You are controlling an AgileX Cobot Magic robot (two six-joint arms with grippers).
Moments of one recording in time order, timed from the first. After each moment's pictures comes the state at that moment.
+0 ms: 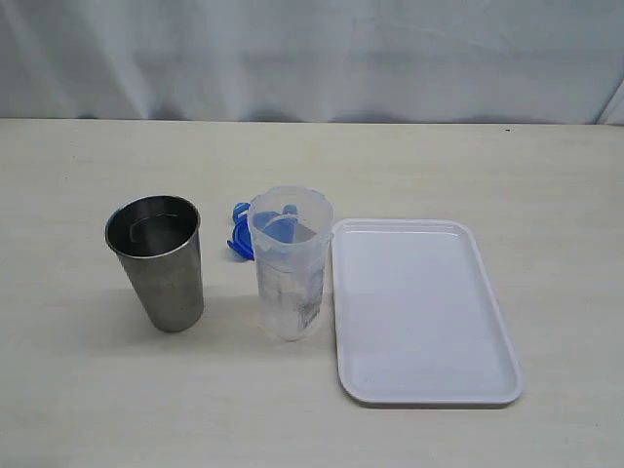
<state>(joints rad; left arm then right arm) -0.06 0.00 0.00 0.05 0.31 0.11 0.00 0.01 0.00 -0.04 0.34 -0.06</state>
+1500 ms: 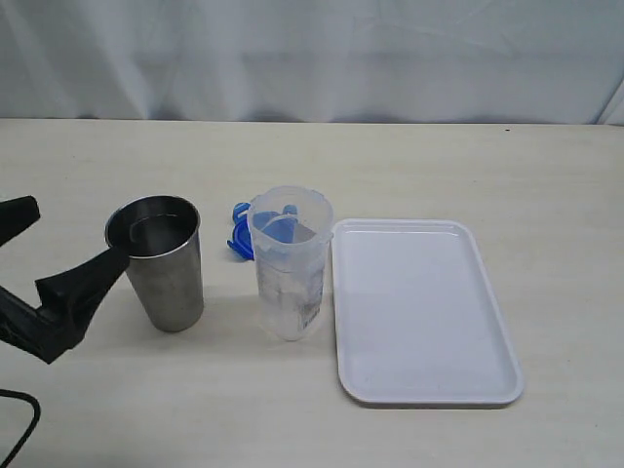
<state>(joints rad) -0.06 1.19 -0.08 0.61 -0.95 -0.34 0.00 0.01 0.00 -0.04 0.34 -0.06</state>
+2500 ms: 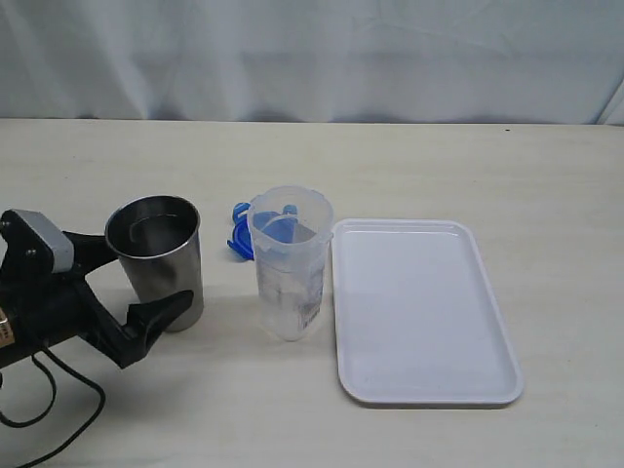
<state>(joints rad) -0.06 1.92 -0.30 0.71 -1.21 -0.02 0.00 0.01 0.00 -0.04 0.34 -0.06</state>
